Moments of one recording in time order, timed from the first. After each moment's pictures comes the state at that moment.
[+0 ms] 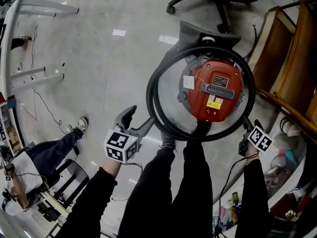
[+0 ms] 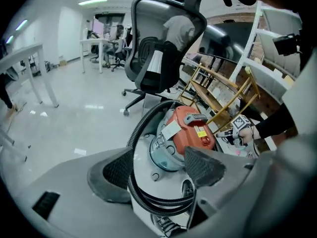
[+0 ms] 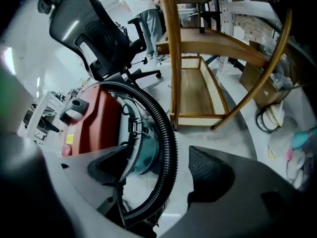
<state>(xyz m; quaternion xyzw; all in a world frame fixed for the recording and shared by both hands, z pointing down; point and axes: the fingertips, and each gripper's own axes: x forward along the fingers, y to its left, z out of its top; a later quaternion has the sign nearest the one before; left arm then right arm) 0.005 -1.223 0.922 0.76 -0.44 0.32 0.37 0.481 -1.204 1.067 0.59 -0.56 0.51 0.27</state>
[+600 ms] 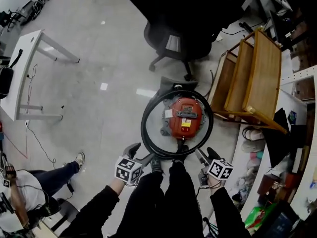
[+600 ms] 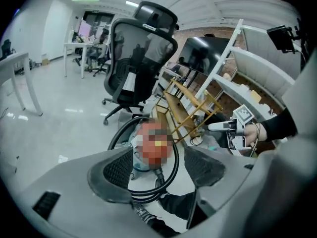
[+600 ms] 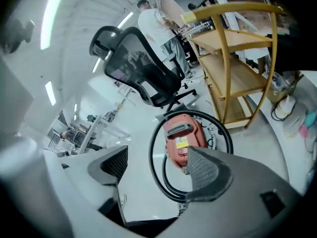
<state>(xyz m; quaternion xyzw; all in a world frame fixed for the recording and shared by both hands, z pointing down) 0.034 -1.142 0.718 0.81 -0.35 0.28 0.38 0.303 -1.132 0.750 0.51 -0.67 0.53 0.10</state>
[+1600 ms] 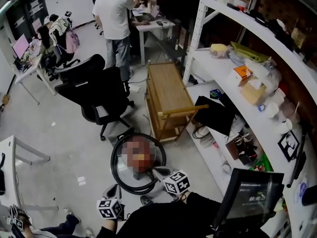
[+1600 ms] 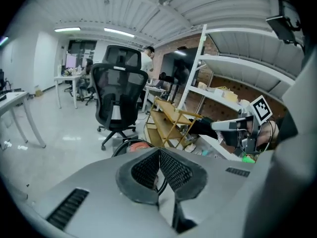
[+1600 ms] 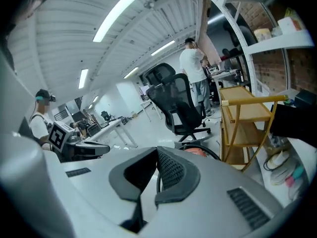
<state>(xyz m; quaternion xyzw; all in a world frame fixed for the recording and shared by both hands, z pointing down) 0.071 -1.044 0.539 0.87 -0.35 0.24 0.26 0.273 -1.014 0.514 0.54 -0.78 0.31 0.09</state>
